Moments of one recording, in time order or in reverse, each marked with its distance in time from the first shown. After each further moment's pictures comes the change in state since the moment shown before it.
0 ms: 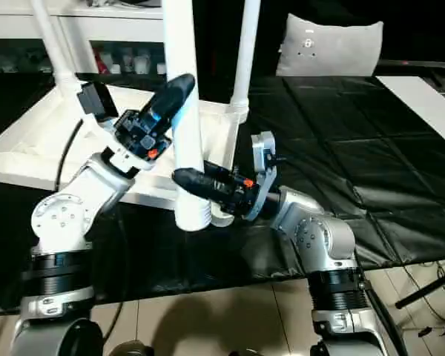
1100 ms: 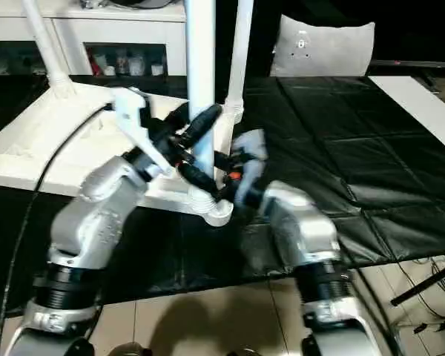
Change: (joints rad) left arm 0.053 0.041 -0.323 -0.068 0.669 -0.411 0.286; right arm -0.060 0.059 0.068 0.178 -0.331 -0.255 -0.416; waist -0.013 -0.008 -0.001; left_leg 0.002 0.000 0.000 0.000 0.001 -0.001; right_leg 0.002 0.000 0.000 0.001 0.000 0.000
